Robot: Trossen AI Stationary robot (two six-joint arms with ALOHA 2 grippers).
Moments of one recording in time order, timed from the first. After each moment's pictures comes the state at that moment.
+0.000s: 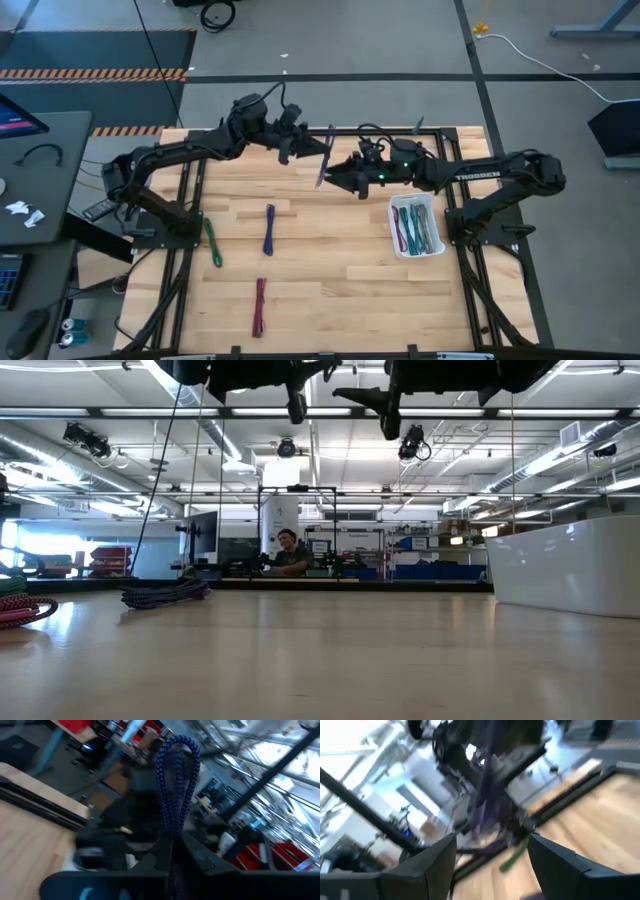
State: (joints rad) left arm 0.46 1.50 1.19 0.36 0.70 -0.70; right arm -0.17 1.33 0.86 0.48 -0.21 0.70
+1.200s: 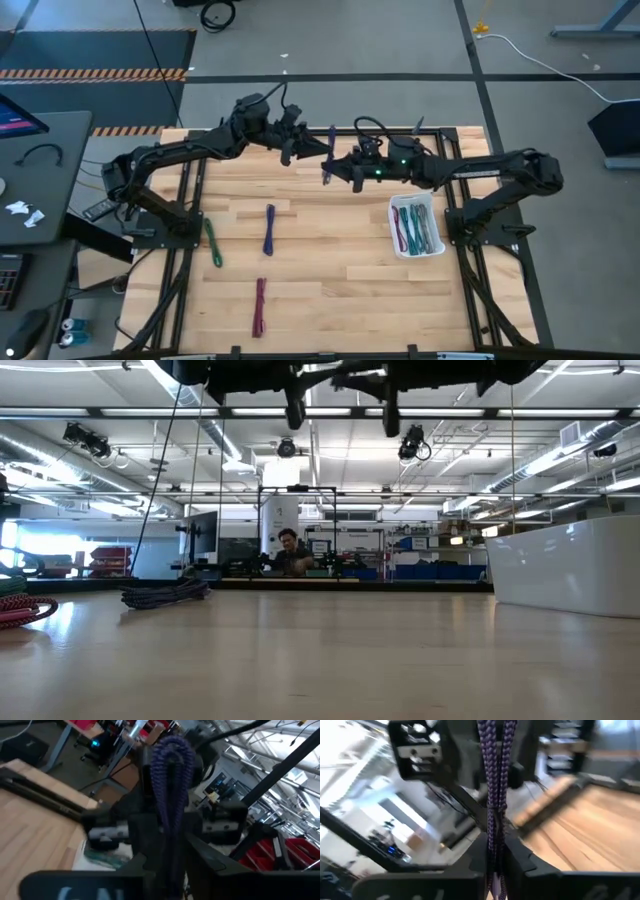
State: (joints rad) left arm 0.46 1.50 1.19 0.30 0.68 -0.63; right arm -0.17 1.34 0.92 0.43 -0.10 0.71
